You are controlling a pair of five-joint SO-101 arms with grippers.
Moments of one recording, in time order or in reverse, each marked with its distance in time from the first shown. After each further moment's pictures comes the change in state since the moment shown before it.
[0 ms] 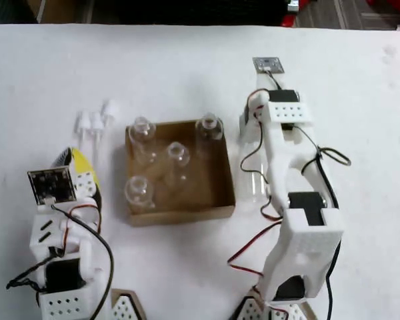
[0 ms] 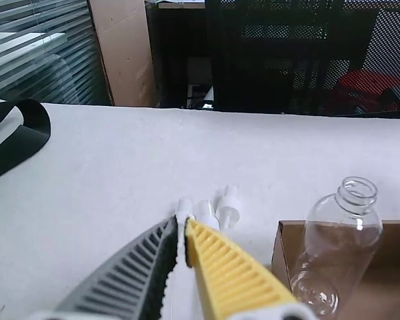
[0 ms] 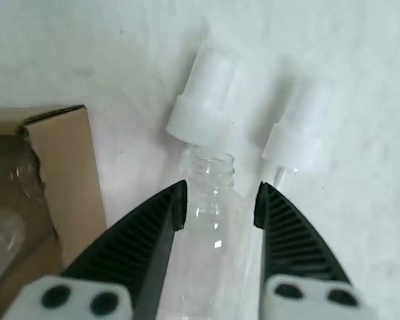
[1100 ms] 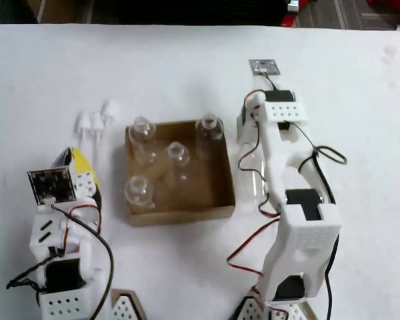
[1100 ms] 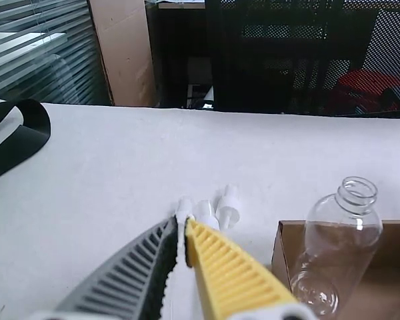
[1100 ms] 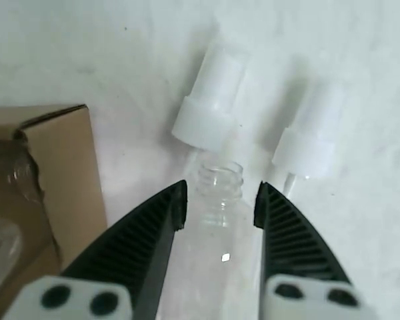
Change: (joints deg) left arm 0.0 0.0 0.0 0.0 0.0; right arm -0.7 2.3 -1.2 0.0 0.1
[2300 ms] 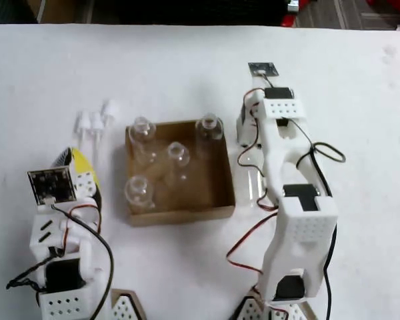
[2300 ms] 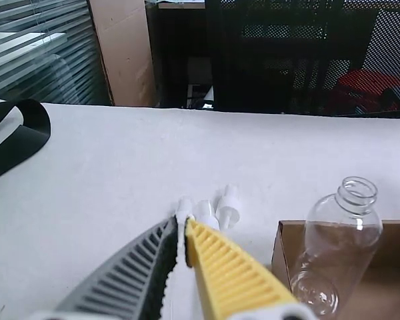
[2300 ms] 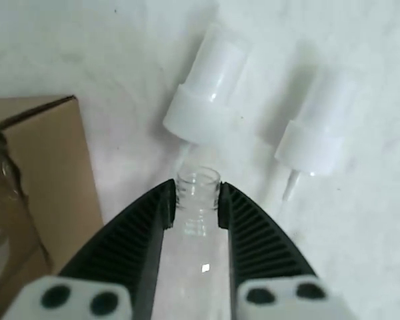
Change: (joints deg) left arm 0.0 0.0 0.0 0.0 0.0; right arm 0.1 4.4 -5.1 4.6 0.1
